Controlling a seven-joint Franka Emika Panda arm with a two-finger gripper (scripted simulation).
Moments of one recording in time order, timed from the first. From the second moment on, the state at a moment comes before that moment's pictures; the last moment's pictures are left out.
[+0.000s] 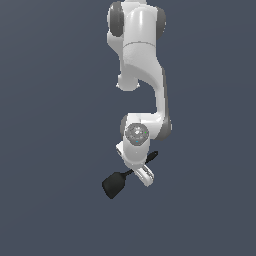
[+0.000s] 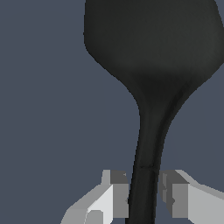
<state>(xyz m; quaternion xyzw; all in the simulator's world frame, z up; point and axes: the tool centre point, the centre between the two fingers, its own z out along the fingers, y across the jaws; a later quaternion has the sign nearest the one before) 0.079 0.026 0.018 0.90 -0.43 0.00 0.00</state>
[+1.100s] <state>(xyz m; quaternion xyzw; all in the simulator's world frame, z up) 0.023 0.034 0.135 0.90 -0.43 0.00 0.00</state>
